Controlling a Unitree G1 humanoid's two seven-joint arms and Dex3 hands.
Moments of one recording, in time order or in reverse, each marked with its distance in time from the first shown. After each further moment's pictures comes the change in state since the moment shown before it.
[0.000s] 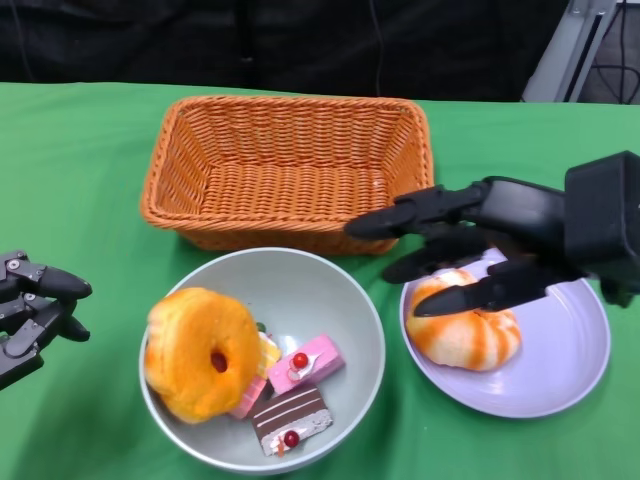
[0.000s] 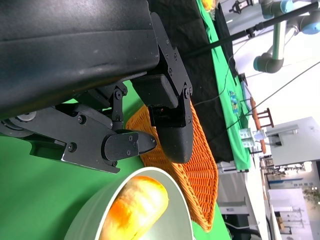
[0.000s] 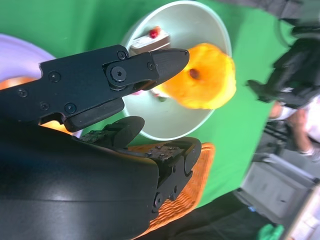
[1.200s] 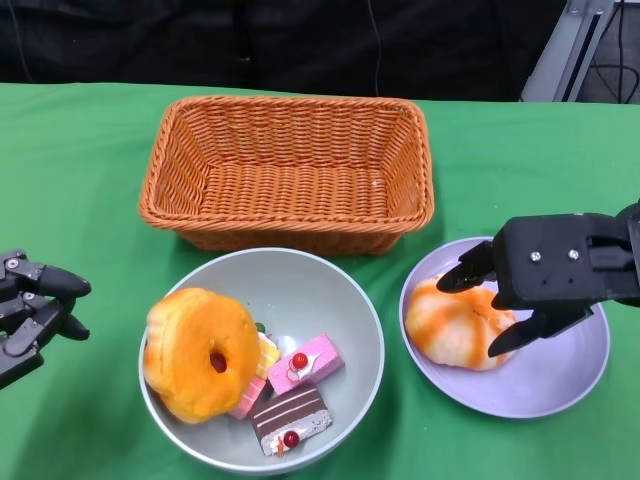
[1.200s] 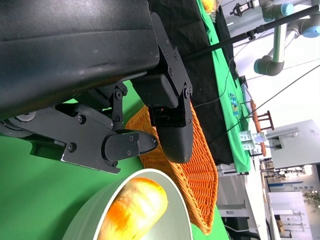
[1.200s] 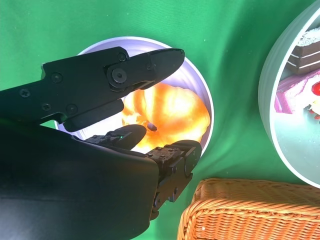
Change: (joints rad) left arm 0.002 -0.003 -0.001 -0.006 -0.001 0.002 0.016; right arm -0.063 -0.170 0.159 0.166 -0.447 0.029 0.093
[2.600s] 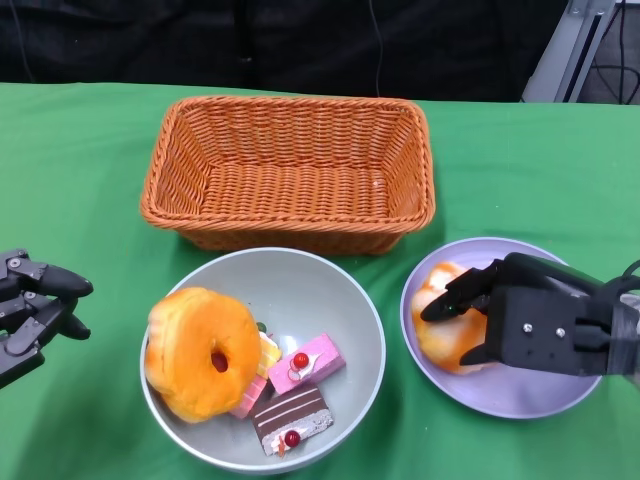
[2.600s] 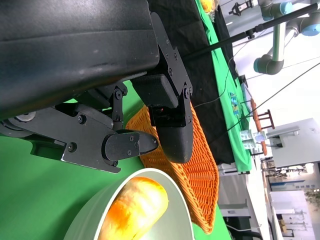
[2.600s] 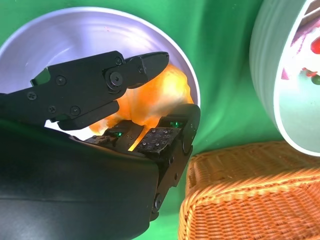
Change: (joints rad) left arm 0.001 0.000 0.000 -0.009 0.010 0.001 0.001; right arm 0.159 0.143 -0.070 0.169 -0.041 -0.248 -0.378
